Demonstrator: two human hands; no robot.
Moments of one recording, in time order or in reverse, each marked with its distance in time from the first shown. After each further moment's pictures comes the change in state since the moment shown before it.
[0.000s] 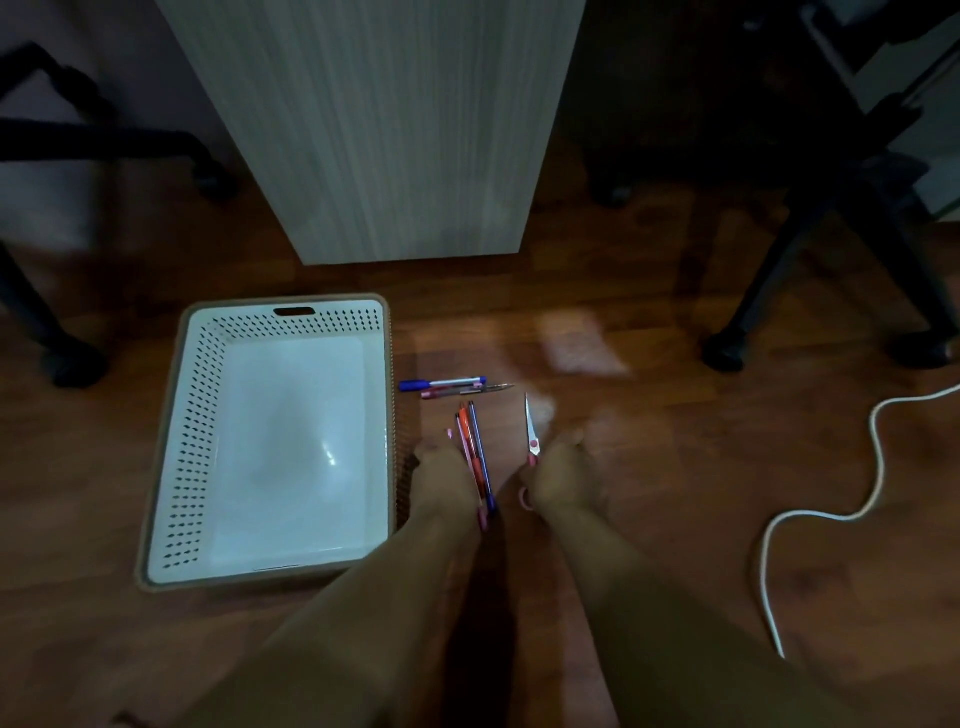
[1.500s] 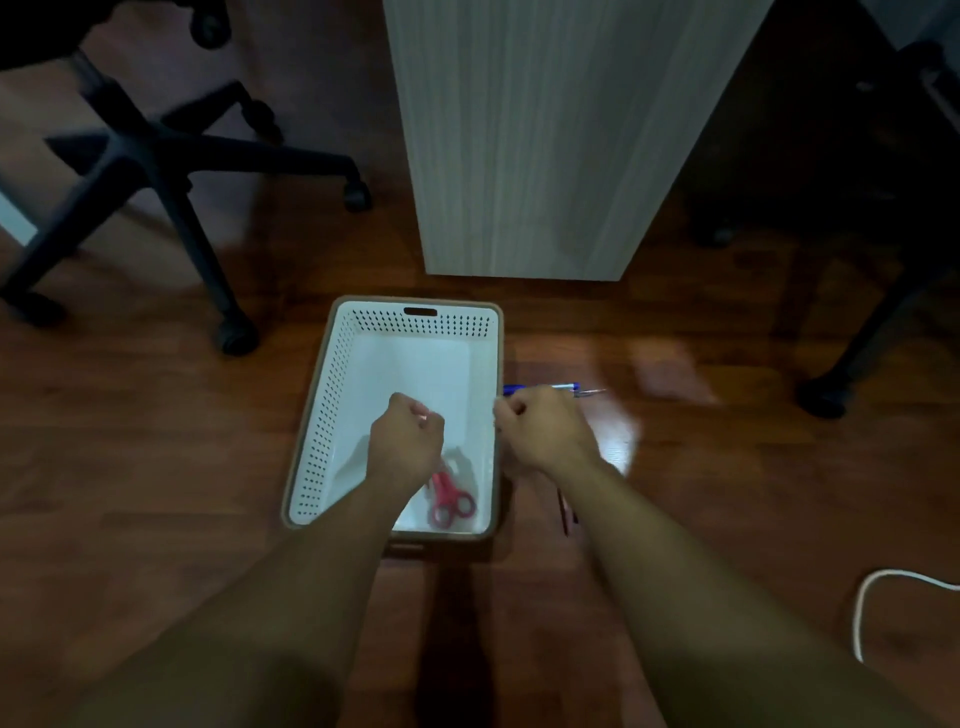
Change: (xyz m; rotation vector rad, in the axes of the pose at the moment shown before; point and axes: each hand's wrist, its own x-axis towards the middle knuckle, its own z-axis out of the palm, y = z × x) left_hand -0.047 -0.103 -0.146 -0.477 0.391 -0.212; right_hand -0.122 -0.143 -0.031 -0.012 -0.140 -0.630
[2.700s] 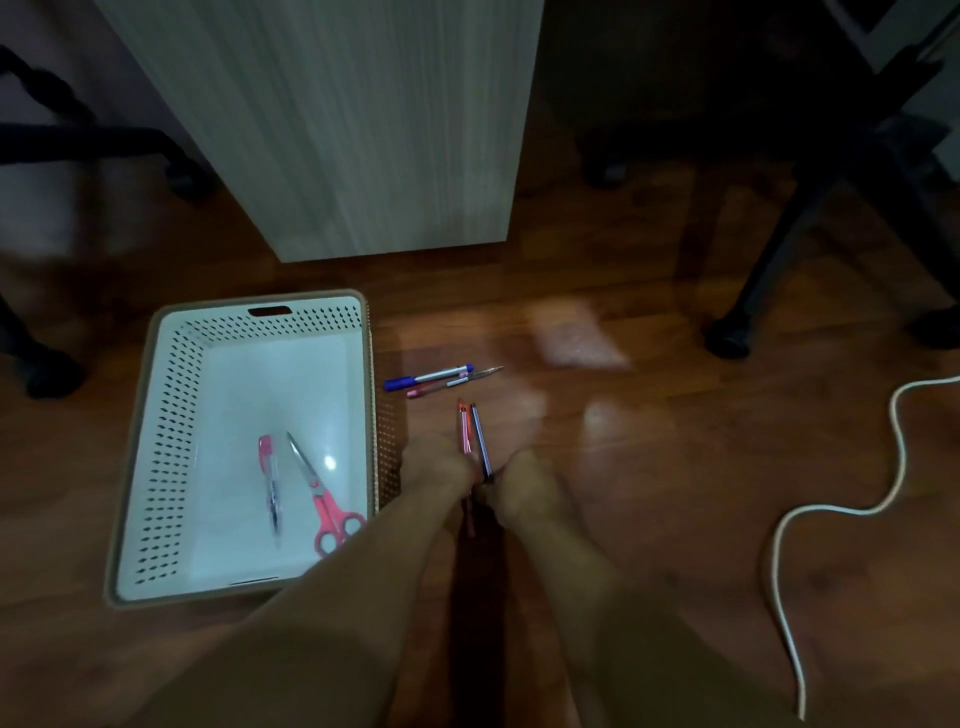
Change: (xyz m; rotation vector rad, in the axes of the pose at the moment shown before) left_hand -0.026 0.061 0.178 0.291 -0.290 -0.141; right_hand 0.000 0.153 0.017 0.009 -0.124 0.461
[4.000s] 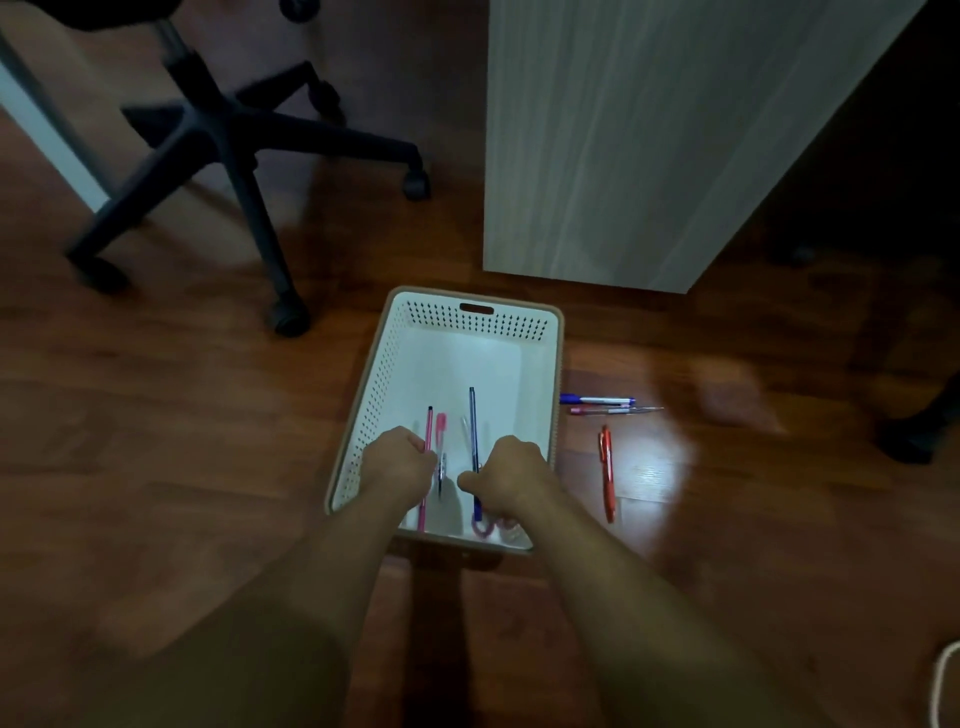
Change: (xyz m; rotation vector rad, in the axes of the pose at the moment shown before) left_hand 0.007 -0.169 -0.177 -0.154 0.229 -0.084; right_hand -0.094 -0.182 0.072 -0.192 -0.215 -0.323
